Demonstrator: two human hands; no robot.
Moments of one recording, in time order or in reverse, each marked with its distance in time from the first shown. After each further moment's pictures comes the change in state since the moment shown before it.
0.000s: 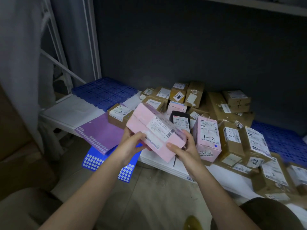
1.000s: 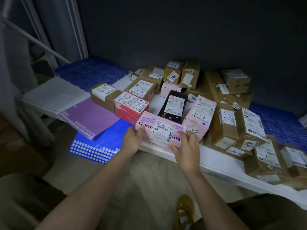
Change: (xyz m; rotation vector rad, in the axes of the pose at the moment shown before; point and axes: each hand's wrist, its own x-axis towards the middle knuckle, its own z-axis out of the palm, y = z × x) left_hand 0.035 -0.078 0.019 0.746 0.233 -0.022; right_hand 0.007 0.088 -0.040 -1.115 0.400 -0.407
